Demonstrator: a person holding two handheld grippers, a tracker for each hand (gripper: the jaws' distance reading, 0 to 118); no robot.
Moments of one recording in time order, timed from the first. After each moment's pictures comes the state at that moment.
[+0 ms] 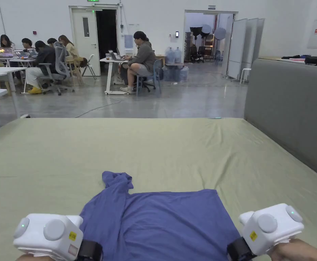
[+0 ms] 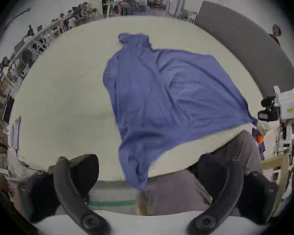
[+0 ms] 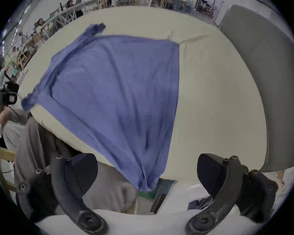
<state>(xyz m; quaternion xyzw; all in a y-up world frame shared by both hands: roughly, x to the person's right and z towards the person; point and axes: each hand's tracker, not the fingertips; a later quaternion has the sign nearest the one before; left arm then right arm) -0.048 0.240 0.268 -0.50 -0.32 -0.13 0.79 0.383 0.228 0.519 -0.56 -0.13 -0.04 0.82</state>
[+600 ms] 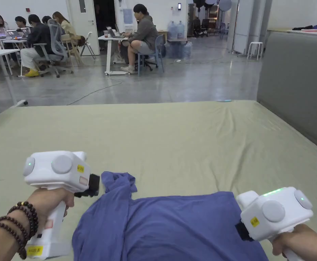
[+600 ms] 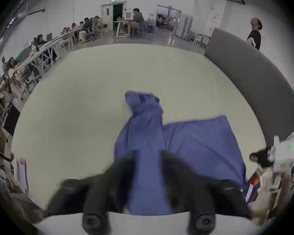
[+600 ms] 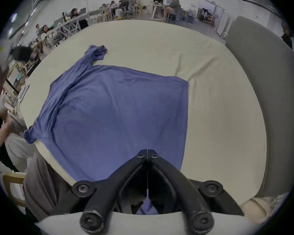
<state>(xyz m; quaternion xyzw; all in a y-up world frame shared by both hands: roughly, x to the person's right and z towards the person) 0.080 0.327 0.094 -0.45 -0.31 -0.08 0.84 0.416 0.240 0.400 -0.53 -0.11 -0.04 0.84</state>
